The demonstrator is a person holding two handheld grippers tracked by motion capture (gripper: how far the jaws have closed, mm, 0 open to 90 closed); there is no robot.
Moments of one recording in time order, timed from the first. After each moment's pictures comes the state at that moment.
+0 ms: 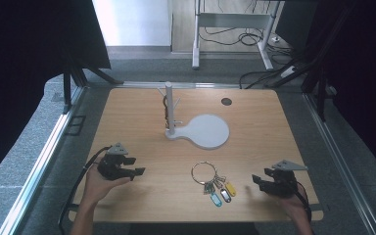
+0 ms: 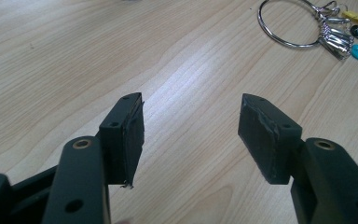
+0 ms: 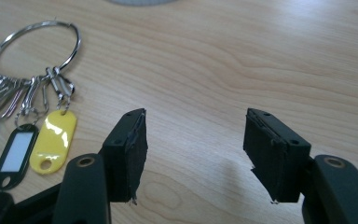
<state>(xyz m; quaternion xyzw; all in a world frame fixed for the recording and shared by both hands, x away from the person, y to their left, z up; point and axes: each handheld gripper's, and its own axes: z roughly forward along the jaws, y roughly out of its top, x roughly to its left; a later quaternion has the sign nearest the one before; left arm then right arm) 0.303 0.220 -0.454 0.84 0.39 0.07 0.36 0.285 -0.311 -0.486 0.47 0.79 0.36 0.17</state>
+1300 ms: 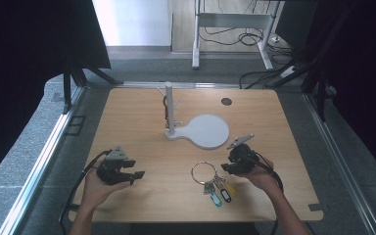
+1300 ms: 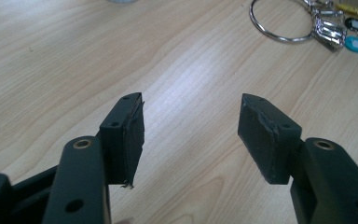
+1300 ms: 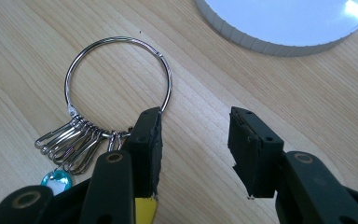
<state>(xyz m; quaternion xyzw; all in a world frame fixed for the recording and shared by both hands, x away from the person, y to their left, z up) 0.290 0.215 -0.452 0.85 0.38 0.09 0.36 0.348 -0.200 -0.449 0.35 0.89 0.25 0.10</state>
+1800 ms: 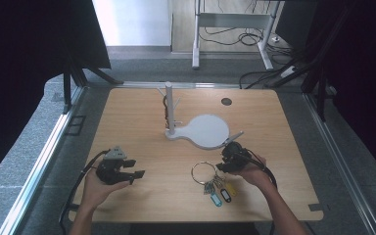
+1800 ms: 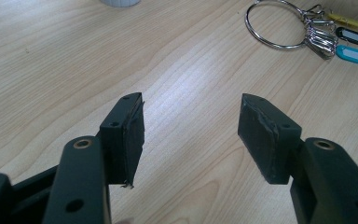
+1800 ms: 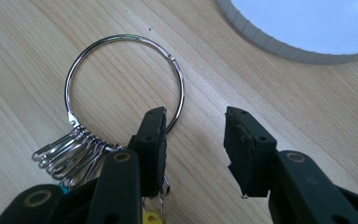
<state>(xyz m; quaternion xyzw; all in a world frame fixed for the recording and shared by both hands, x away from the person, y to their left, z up) 0.291 0.217 -0.453 0.84 0.38 0.08 0.37 0.361 -0.180 -0.457 0.34 0.91 0.22 0.08</state>
